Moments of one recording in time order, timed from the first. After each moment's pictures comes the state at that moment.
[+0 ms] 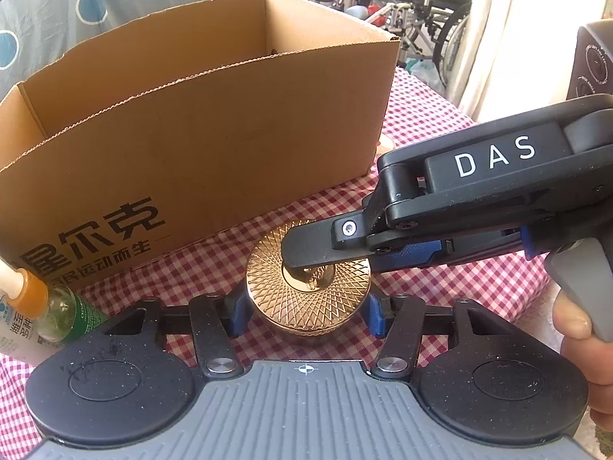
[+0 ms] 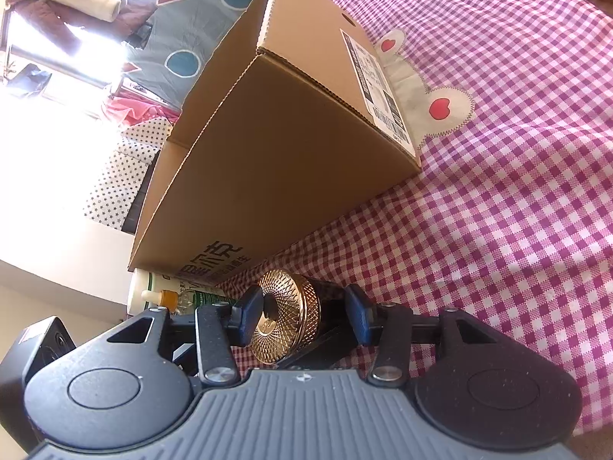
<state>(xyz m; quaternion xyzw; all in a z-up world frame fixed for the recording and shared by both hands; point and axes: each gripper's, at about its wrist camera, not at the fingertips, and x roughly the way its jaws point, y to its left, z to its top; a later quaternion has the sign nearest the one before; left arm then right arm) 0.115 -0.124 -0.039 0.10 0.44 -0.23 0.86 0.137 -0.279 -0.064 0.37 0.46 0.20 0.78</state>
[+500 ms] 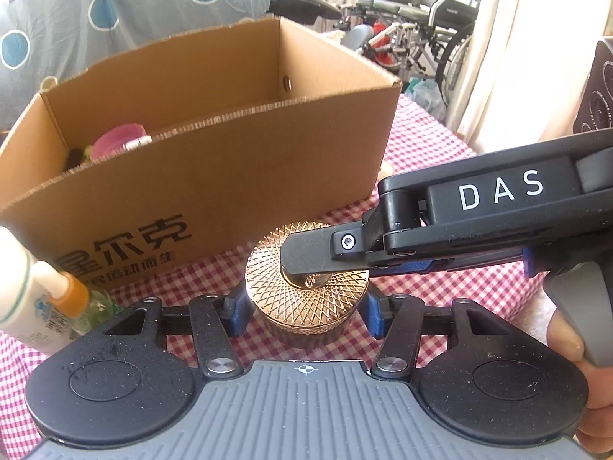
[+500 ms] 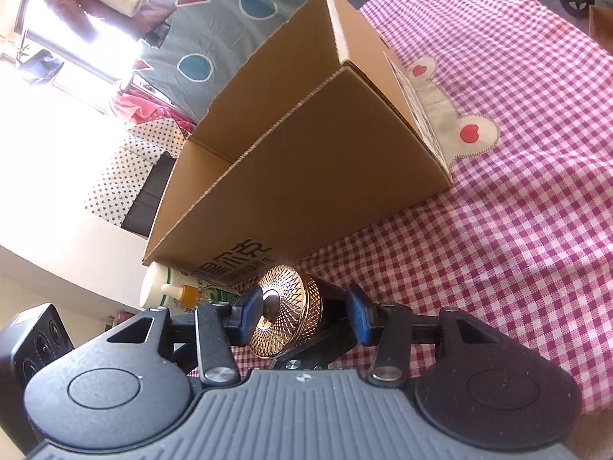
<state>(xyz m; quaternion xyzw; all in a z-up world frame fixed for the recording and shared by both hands) 0.100 -0.106 -0.010 0.08 0.42 -0.23 0.88 0.121 -0.256 -0.030 0.34 0.43 0.20 0.81</state>
